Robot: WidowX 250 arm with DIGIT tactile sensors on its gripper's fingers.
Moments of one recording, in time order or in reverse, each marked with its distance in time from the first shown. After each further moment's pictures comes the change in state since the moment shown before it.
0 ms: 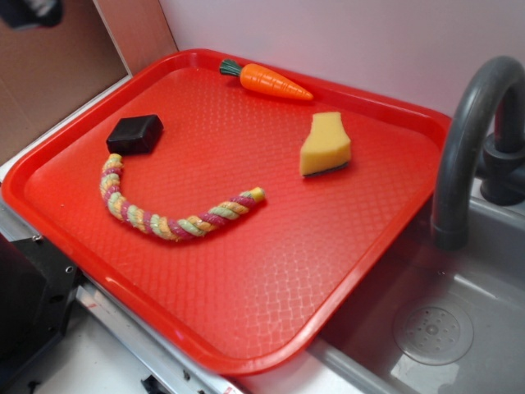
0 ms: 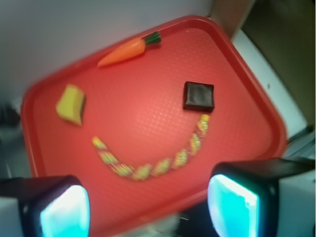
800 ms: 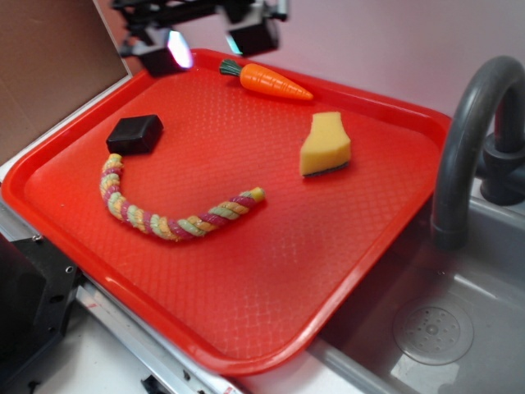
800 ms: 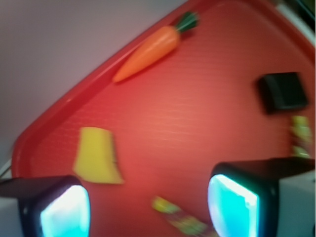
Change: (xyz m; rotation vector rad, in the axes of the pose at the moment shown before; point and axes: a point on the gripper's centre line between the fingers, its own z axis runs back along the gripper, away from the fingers) arm 0.052 -0.085 -0.115 0.072 0.045 0.173
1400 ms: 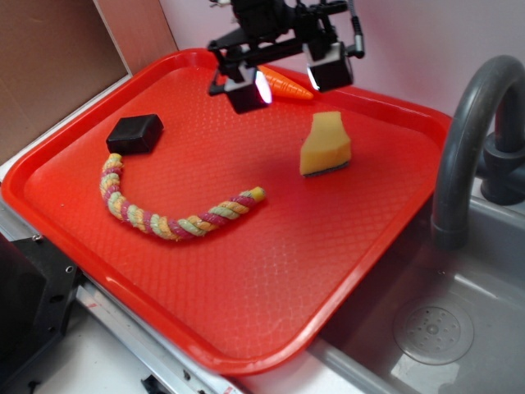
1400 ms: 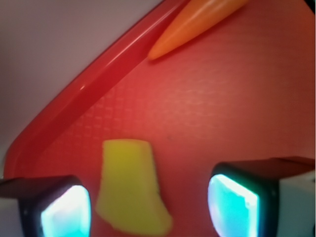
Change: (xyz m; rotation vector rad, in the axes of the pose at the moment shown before) arm 0.017 -0.025 -0.067 -0.049 0.139 0.029
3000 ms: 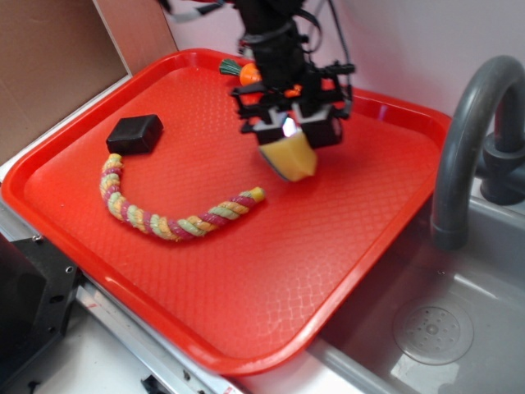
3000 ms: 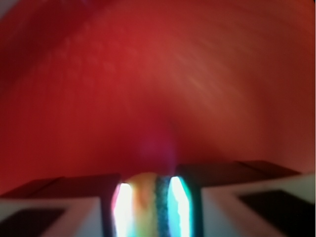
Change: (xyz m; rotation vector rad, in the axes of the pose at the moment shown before) arm -0.014 0.013 -0.005 -0.052 0.141 -0.128
